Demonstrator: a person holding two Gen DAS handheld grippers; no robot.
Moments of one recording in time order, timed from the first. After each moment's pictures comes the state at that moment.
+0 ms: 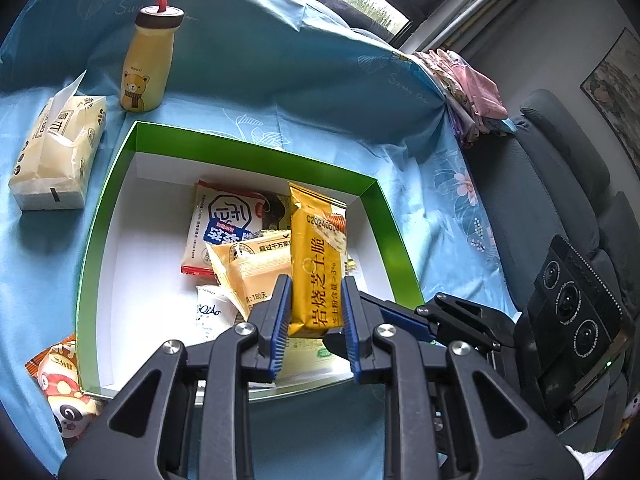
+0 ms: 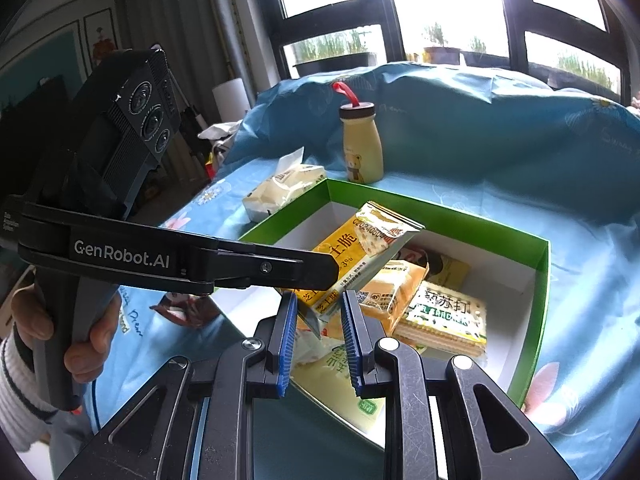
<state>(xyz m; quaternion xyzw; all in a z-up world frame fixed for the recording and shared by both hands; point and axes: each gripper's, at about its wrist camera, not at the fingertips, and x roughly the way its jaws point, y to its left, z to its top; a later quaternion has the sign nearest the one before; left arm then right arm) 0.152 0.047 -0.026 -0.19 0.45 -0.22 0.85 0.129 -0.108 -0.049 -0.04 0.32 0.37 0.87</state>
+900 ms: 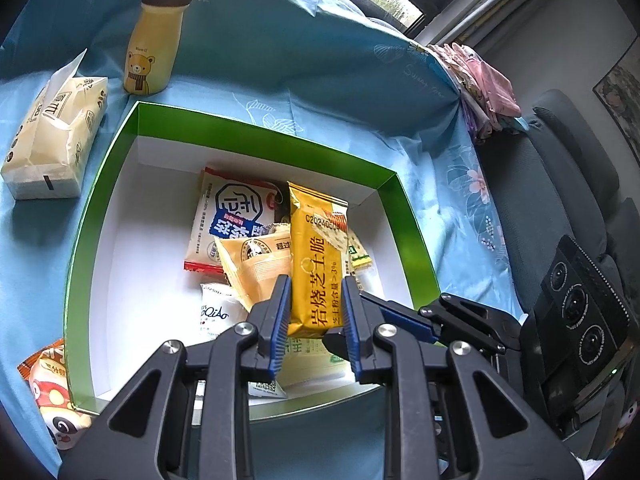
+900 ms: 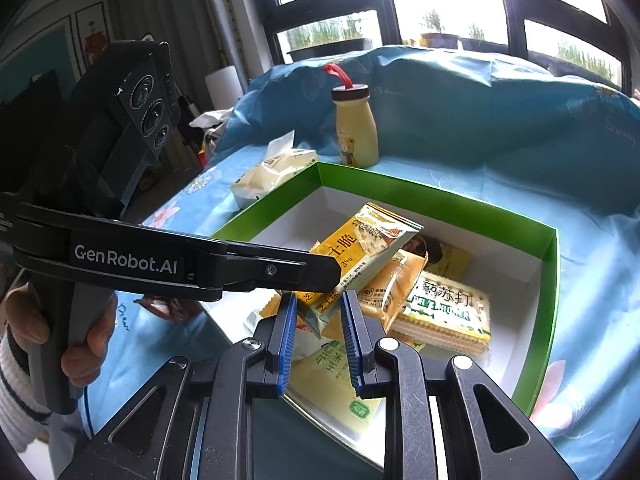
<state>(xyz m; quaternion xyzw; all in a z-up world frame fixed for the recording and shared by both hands) 0.167 0.045 -0.041 -0.19 0.47 -0.21 0.84 0.144 -0.103 -0.062 -0.05 0.34 0.36 0.87</state>
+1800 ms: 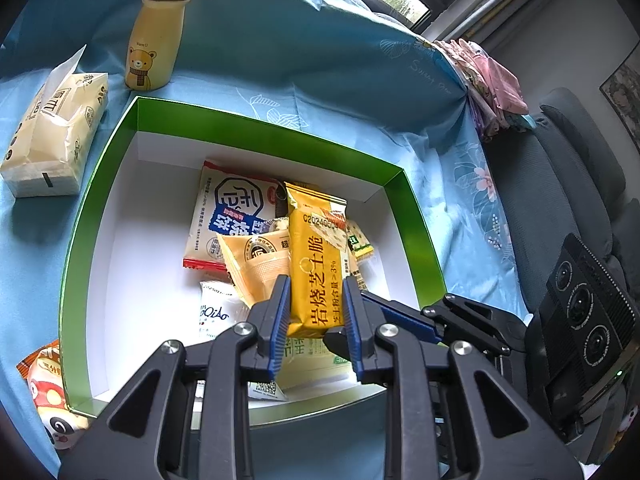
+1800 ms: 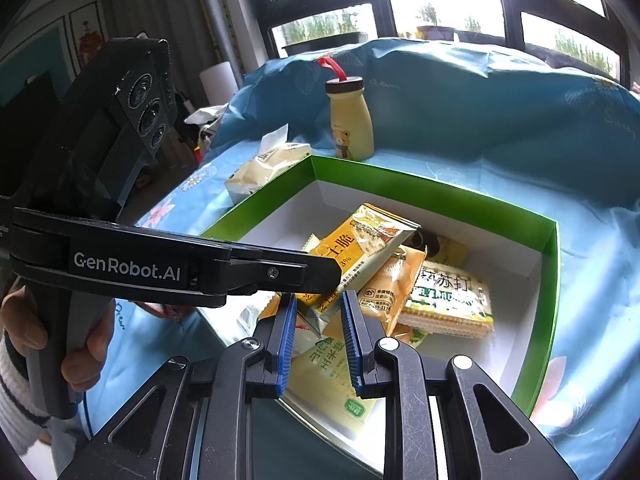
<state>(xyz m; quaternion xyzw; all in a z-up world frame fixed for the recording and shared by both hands) 0.170 0.041 -0.044 -0.19 0.48 -0.19 0.83 0.147 -0.103 -0.066 -0.05 0.35 0.35 0.87</state>
